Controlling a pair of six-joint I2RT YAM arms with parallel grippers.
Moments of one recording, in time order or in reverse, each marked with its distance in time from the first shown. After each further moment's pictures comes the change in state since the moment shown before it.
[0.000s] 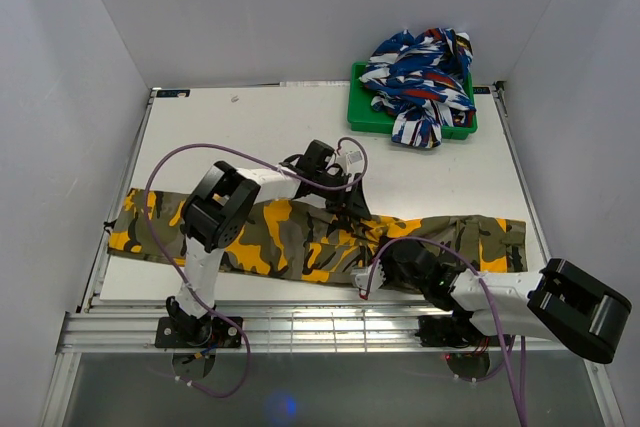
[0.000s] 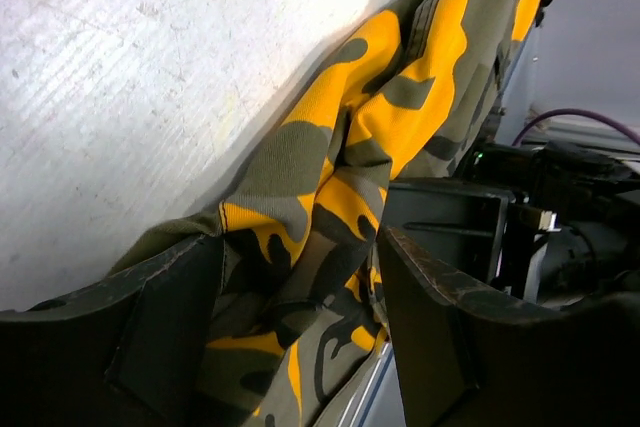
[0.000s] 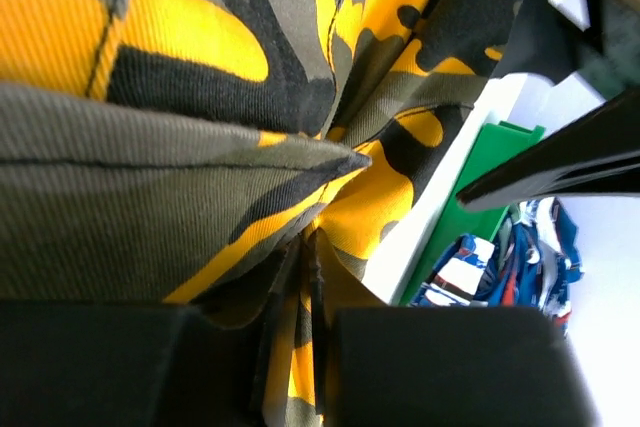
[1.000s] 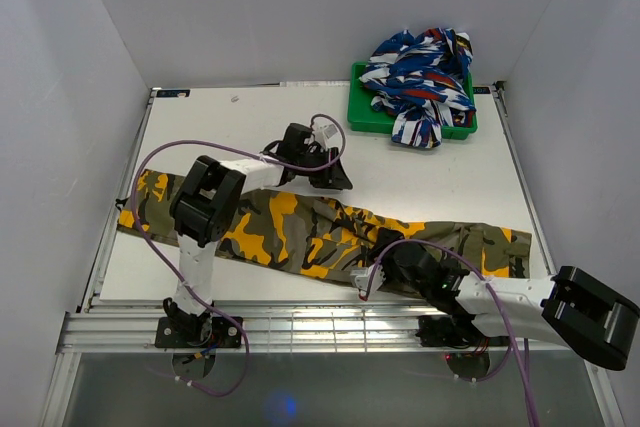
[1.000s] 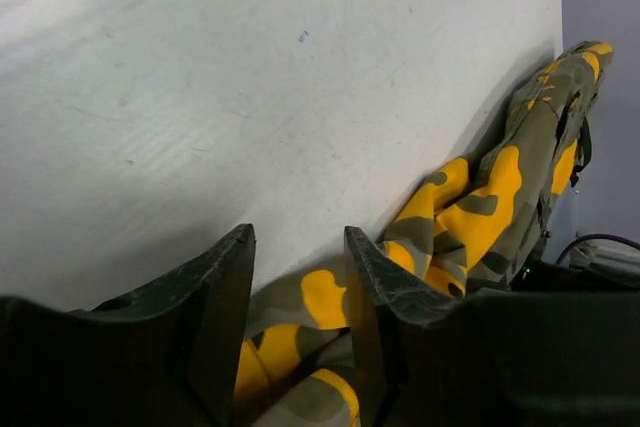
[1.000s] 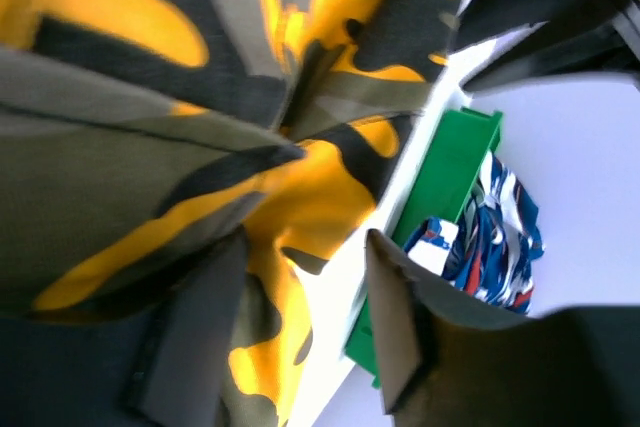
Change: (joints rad) left arm 0.154 0.005 0.018 0.143 -0.161 -0.029; right arm 0.050 -0.082 -0.002 -0.015 0.085 -0.016
